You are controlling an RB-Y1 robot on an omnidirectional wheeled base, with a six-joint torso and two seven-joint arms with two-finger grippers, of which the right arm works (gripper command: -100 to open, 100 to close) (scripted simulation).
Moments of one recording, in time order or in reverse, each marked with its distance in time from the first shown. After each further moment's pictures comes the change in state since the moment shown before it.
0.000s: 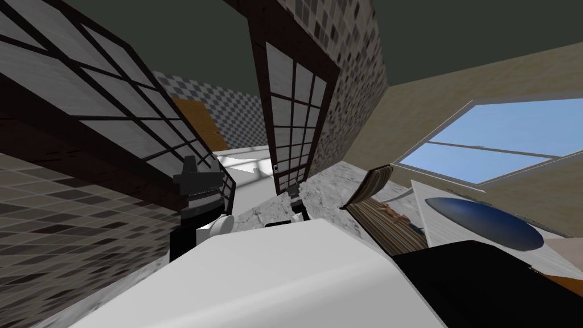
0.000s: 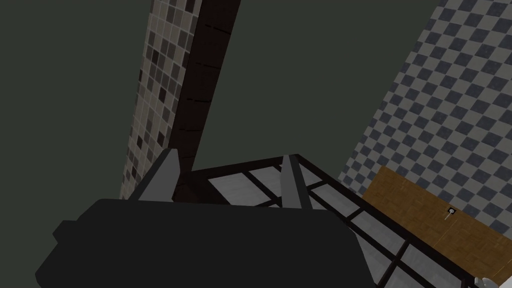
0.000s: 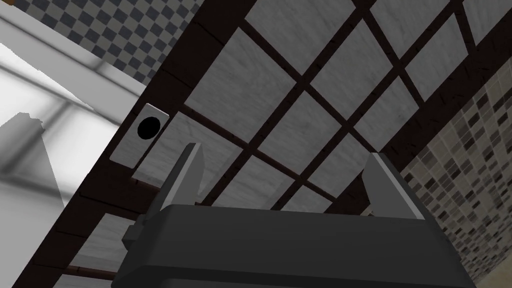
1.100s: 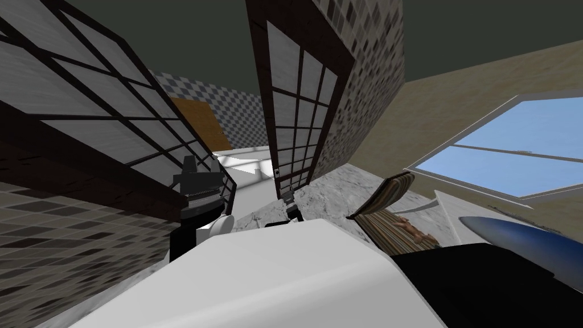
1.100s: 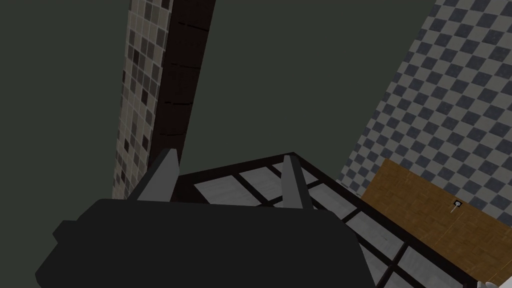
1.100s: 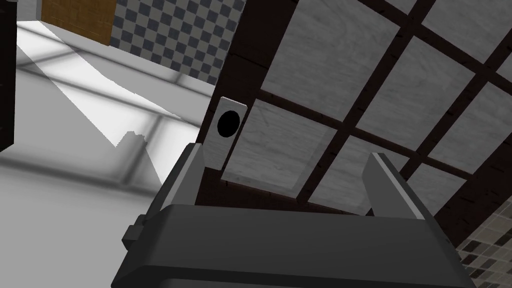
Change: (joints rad) arm -0.087 0.013 0.149 0.259 -0.160 -0.079 -0.196
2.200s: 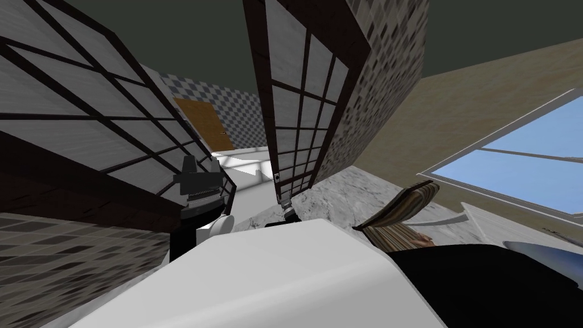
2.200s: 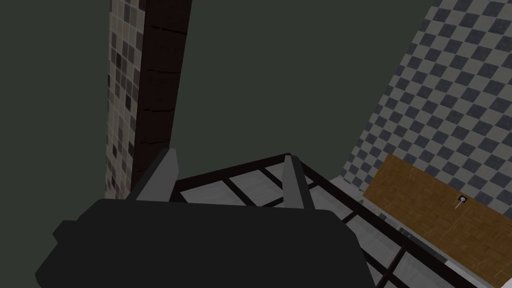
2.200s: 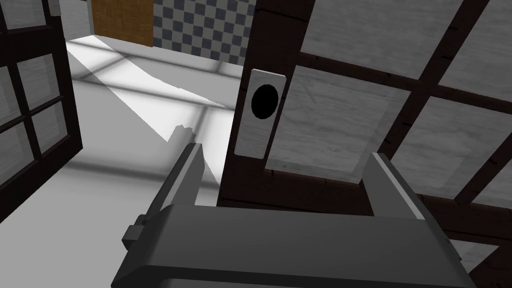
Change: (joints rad) arm -0.069 0.025 0.120 0.211 -0.126 -0.068 -0.159
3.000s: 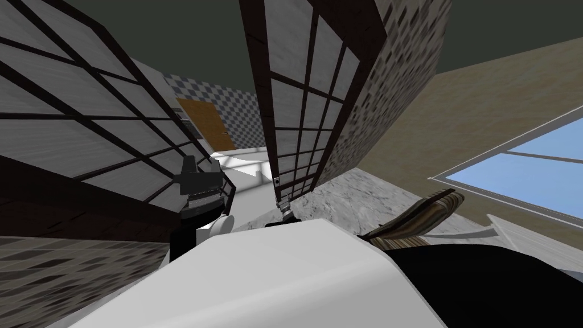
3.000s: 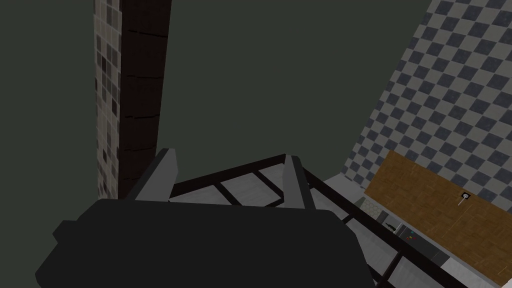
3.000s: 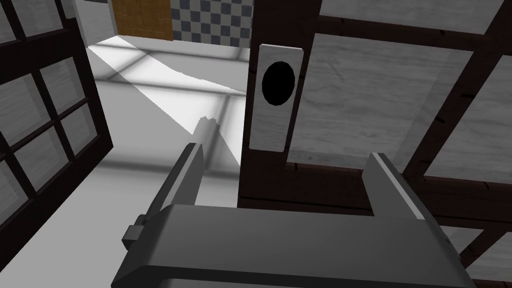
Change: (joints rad) arm -0.049 0.033 0.086 0.149 -0.091 -0.046 -0.111
